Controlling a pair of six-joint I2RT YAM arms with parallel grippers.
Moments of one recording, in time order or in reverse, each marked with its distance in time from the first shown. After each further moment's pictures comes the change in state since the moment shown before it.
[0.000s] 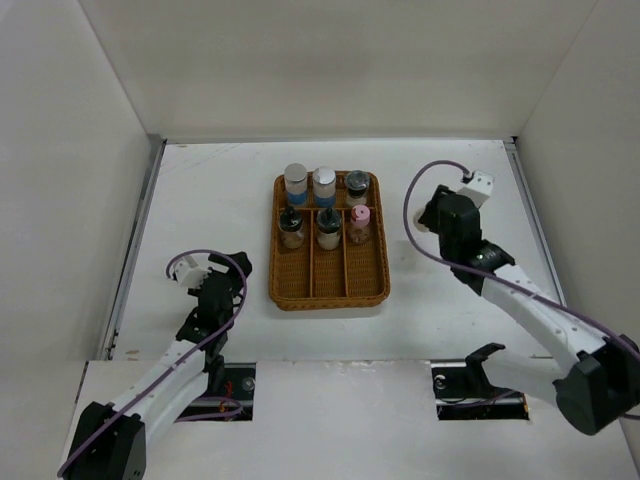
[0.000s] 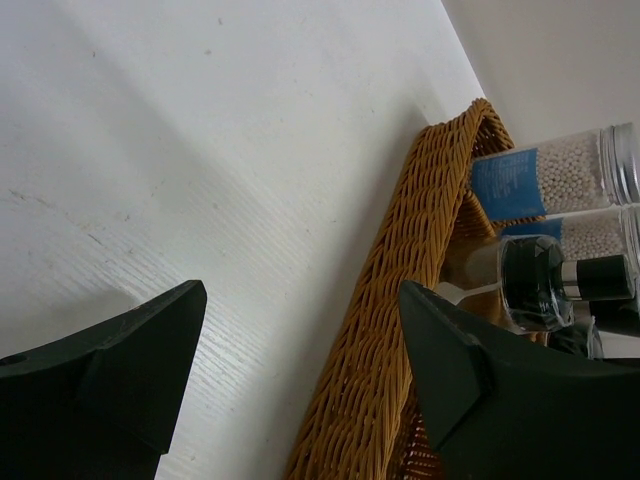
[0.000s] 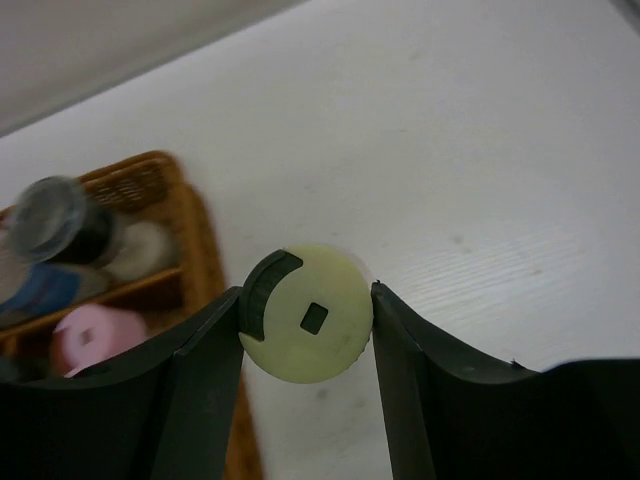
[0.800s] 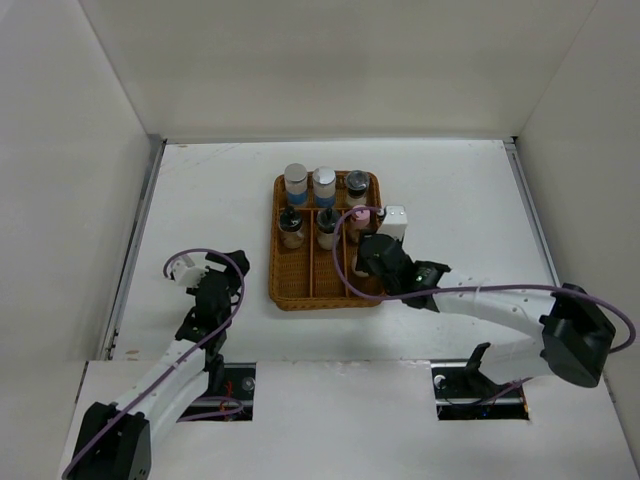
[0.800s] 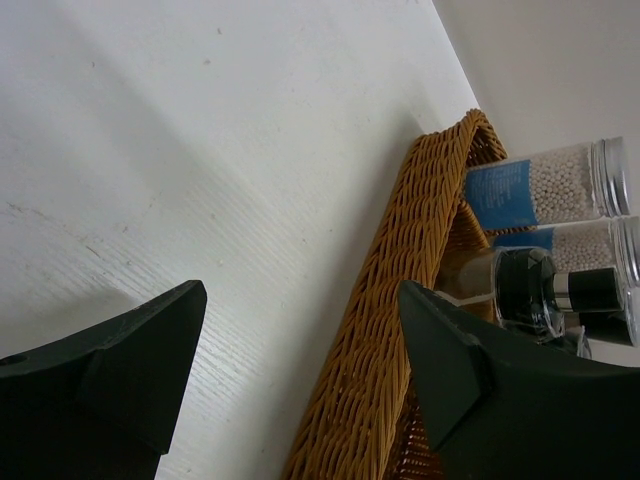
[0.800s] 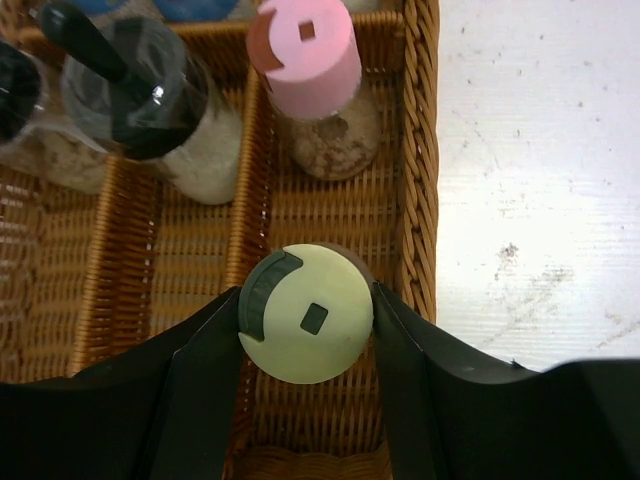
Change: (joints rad) left arm 0.045 0.018 -0.003 0.038 0.045 0.000; right arm 0.529 0.208 0.000 -0.006 0.048 0.121
